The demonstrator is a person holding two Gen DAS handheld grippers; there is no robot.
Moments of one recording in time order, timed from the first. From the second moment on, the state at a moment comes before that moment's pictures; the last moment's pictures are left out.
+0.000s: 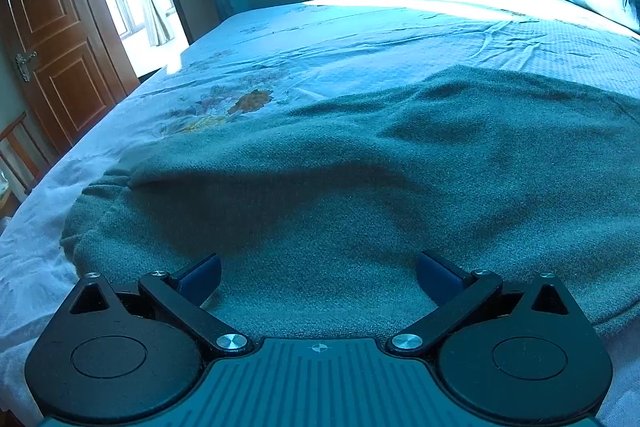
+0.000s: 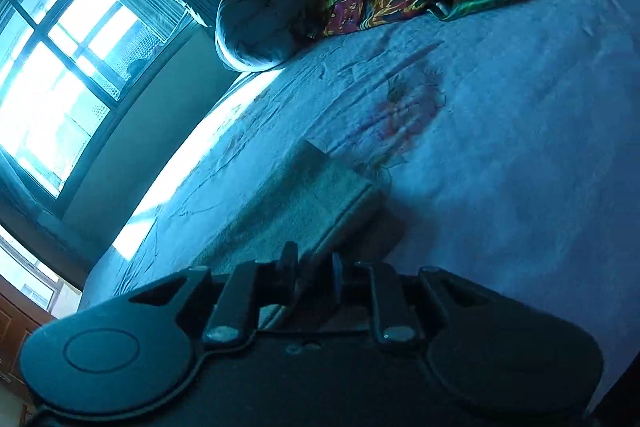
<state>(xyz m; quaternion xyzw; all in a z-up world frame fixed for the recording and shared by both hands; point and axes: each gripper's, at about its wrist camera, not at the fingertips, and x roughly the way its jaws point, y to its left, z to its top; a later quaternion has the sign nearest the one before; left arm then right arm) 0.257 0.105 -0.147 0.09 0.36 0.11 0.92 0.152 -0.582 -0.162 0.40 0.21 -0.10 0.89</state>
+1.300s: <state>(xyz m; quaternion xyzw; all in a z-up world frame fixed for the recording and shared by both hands) 0.253 0.106 -0.150 0.08 0.35 0.11 0.92 0.112 -0.595 -0.166 0.42 0.17 -0.16 0.88</state>
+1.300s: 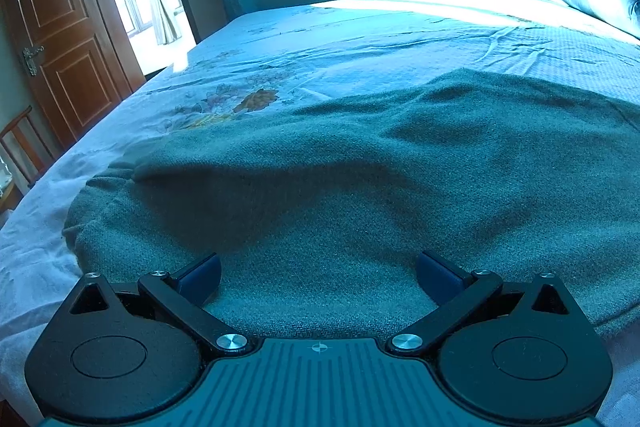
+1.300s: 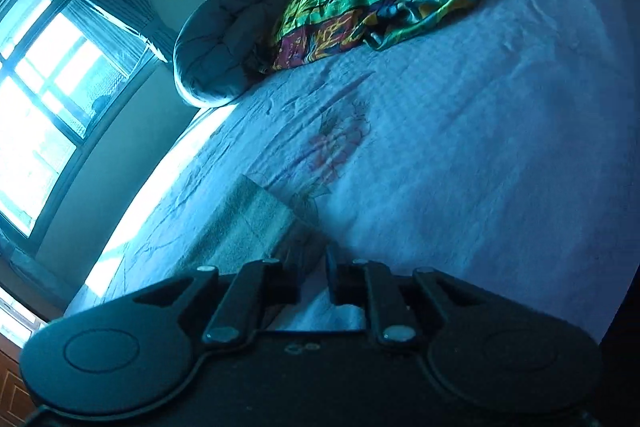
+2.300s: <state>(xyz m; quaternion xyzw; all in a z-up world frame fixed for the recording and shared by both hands) 0.254 0.109 -0.153 0.07 0.35 0.11 0.93 0.151 -0.579 -0.167 0.40 0.23 -0.13 0.88</state>
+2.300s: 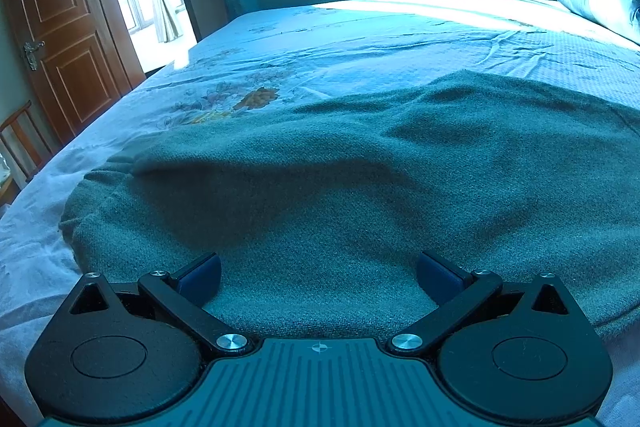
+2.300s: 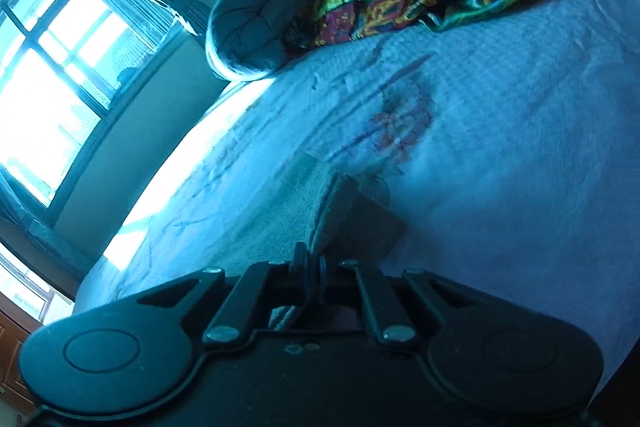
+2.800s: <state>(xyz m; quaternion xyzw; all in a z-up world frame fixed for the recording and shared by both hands) 0.248 0.115 -0.142 0.07 0.34 0.12 0.93 0.127 -0.548 -0.132 0.37 0.20 -0.08 0.91</state>
